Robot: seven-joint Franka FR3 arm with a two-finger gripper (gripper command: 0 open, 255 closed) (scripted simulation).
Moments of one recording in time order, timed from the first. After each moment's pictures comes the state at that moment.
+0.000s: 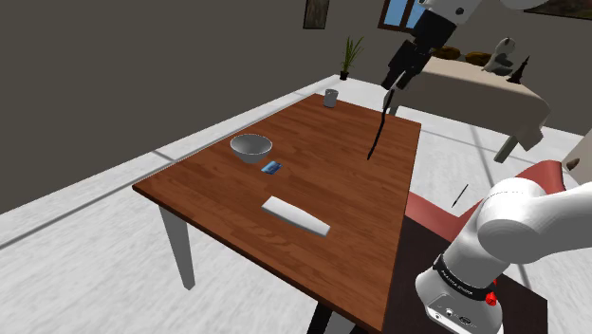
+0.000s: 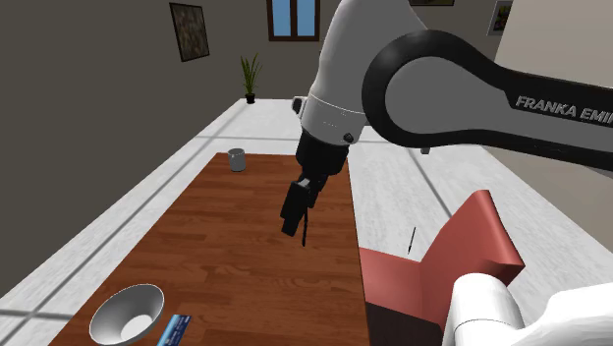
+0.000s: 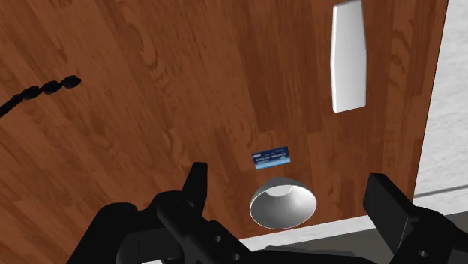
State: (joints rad) arm -0.01 -0.83 -0.04 -2.27 0.08 1.70 -0.02
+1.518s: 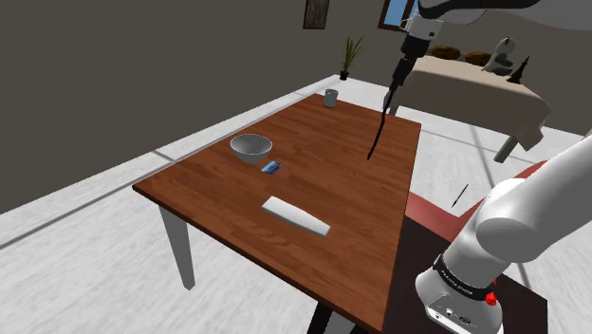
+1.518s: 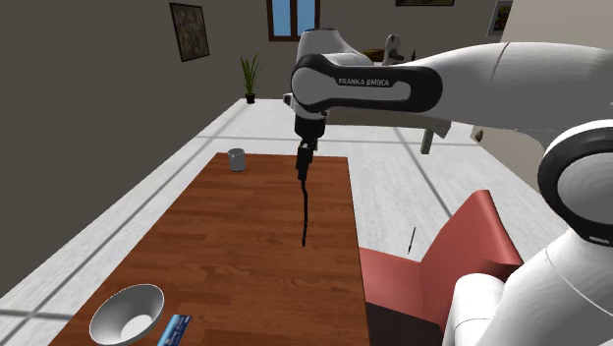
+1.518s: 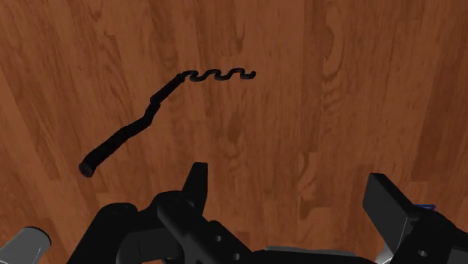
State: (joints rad) arm -0.04 -0.31 -0.43 -1.93 -0.11 1.76 -0.61
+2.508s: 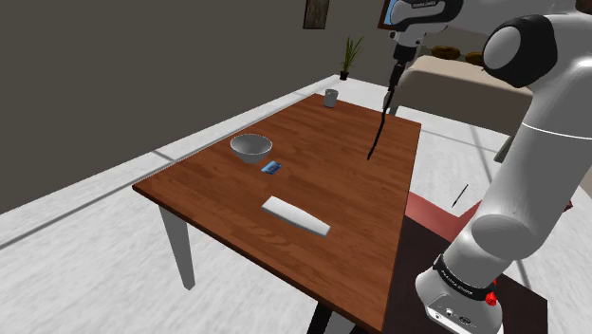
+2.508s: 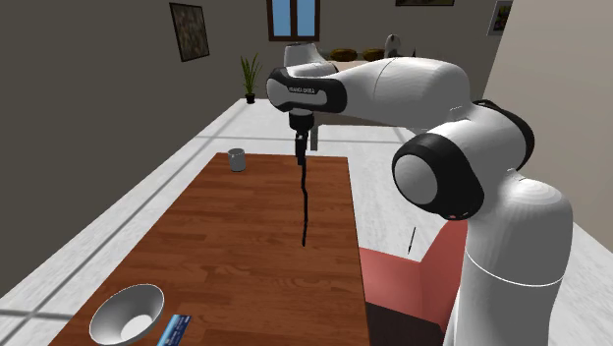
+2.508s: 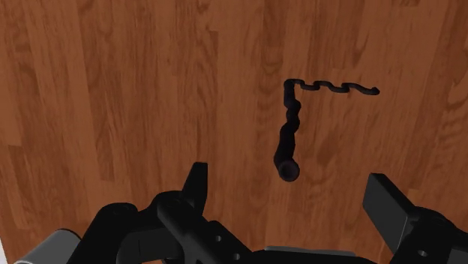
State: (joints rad) arm -0.12 0.16 -0.58 -1.54 0.01 1.78 -0.97
